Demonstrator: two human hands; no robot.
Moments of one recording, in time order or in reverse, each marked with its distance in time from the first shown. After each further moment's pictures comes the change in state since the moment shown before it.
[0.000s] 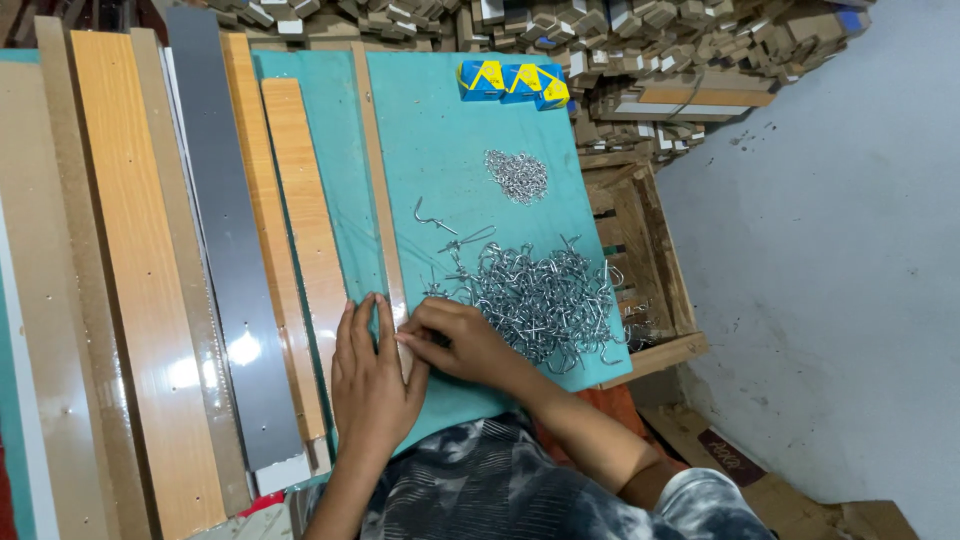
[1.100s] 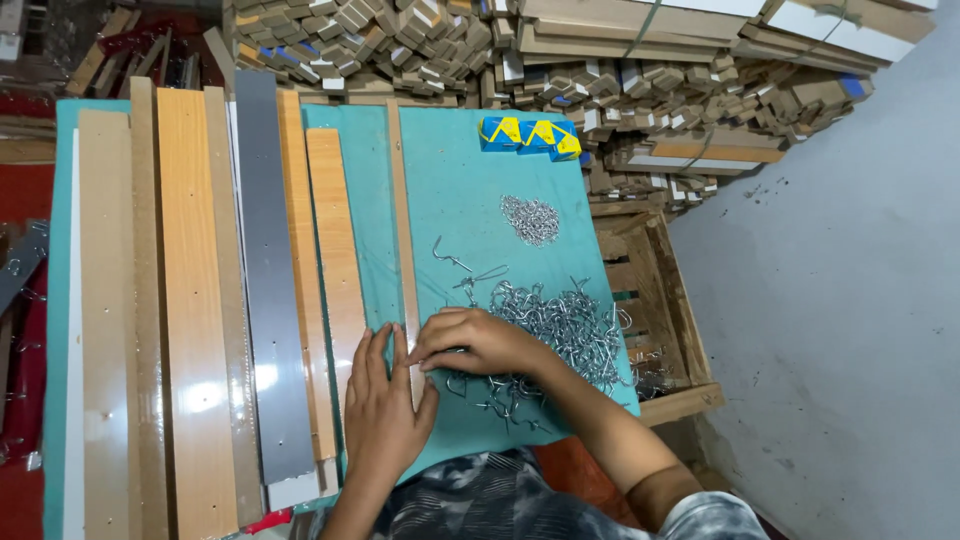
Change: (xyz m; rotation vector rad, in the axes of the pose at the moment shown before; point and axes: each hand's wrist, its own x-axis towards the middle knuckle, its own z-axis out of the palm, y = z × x) left_hand -0.002 -0.002 0.005 -0.042 0.013 -0.033; right_hand 0.032 0.029 -0.041 0.052 -0.393 -0.275
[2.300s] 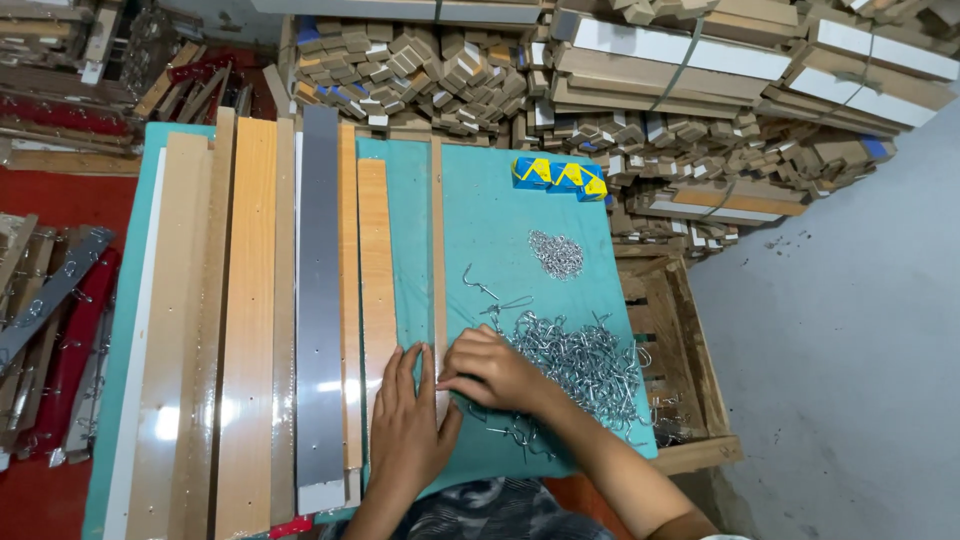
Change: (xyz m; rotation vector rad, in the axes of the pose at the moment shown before) left_hand 0.001 -0.001 0.000 0.053 -0.001 0.006; right_hand 0.004 -0.004 0.022 -0.334 0.165 -0.081
